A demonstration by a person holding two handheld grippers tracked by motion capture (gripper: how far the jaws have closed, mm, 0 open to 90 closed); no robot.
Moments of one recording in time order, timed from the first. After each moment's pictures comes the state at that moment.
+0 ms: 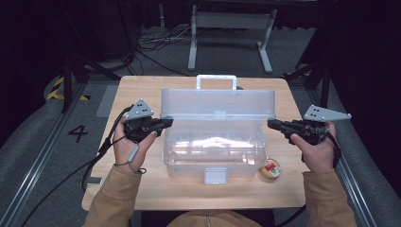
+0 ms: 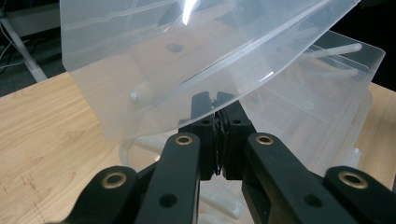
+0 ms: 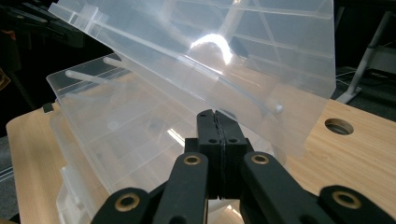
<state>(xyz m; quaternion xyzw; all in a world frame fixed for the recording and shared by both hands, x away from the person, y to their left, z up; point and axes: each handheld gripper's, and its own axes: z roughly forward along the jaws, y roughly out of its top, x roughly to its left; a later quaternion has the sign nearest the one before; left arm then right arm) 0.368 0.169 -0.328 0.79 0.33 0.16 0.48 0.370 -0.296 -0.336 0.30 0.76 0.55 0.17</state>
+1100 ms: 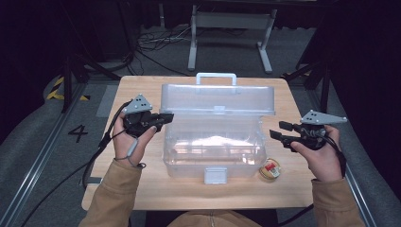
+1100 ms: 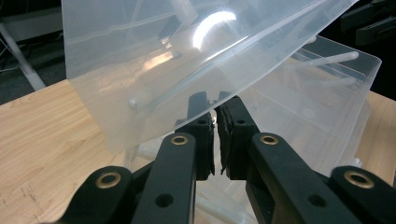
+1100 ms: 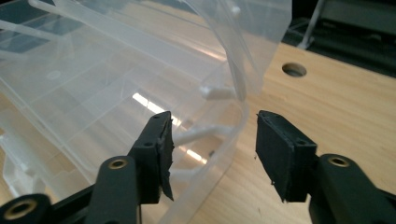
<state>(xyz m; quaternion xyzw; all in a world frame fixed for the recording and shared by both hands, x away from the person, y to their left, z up) 0.379 0.172 -0.322 0.79 0.32 0.16 0.50 0.363 -0.301 -0.347 0.38 0.78 0.45 0.20</state>
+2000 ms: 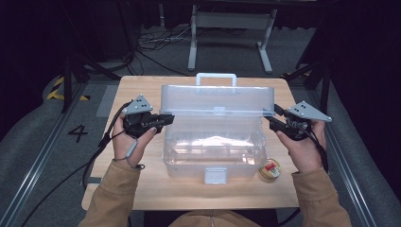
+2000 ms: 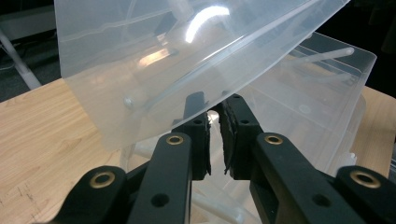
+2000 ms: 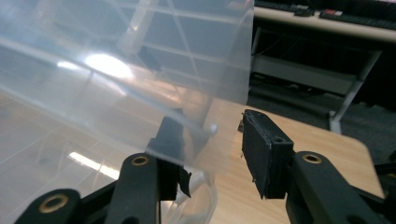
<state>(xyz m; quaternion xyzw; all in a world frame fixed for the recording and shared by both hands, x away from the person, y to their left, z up) 0.376 0.171 -0.322 0.80 0.32 0.15 0.49 0.383 -0.259 -0.343 0.41 0.70 0.48 0.34</state>
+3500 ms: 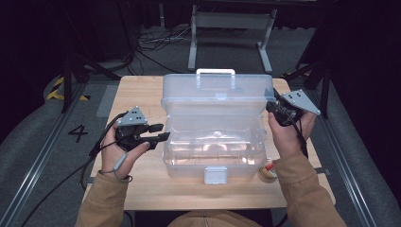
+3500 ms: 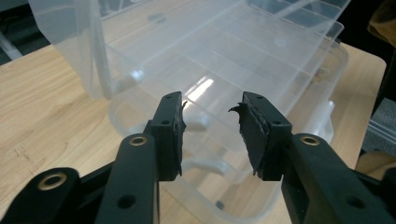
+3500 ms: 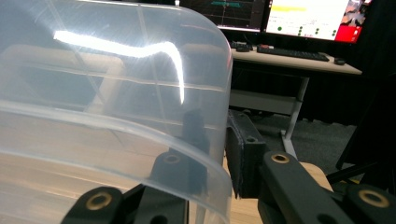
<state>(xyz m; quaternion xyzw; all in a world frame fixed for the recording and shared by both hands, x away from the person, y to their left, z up) 0.346 0.187 -0.328 0.83 0.30 0.12 0.45 0.409 -0.232 -0.328 0.46 0.61 0.49 0.43</state>
